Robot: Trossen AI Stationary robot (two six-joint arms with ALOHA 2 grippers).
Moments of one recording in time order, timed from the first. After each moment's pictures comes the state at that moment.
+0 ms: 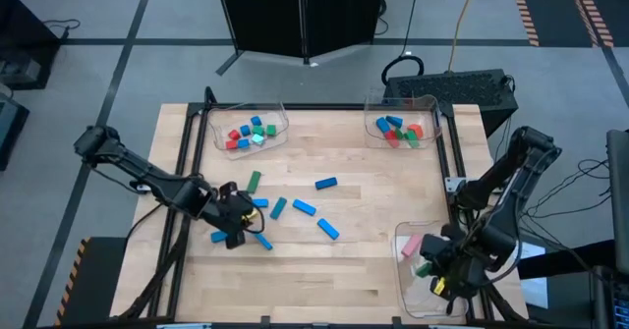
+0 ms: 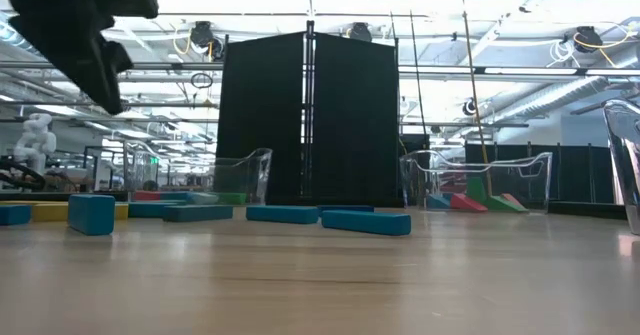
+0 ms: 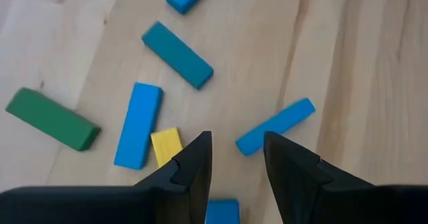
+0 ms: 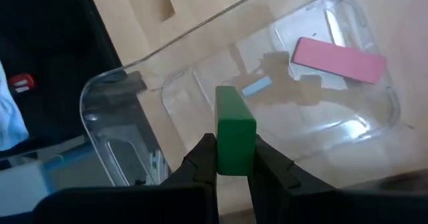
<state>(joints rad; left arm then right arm) -0.47 1.15 0.77 -0.72 -0.23 -0.69 0.99 1.32 1.11 -1.05 0.07 1.45</state>
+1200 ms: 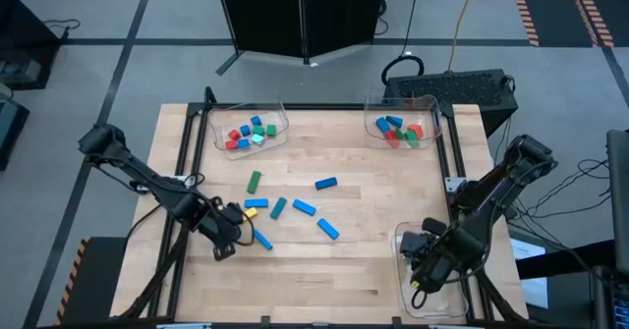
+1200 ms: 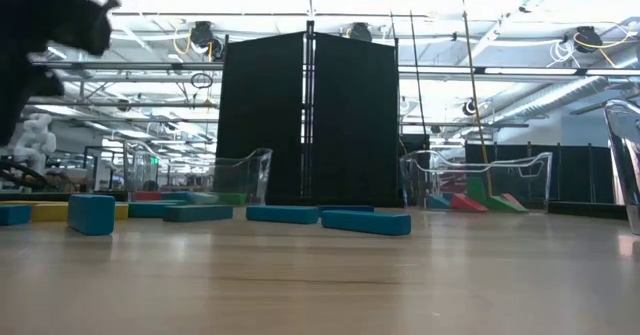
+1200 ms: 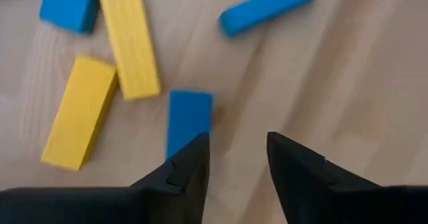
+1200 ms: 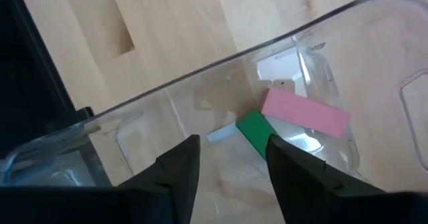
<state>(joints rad) -0.58 1.20 0.72 -0.83 -0.01 -0.99 0.84 1.43 1.11 -1.06 0.08 1.24</state>
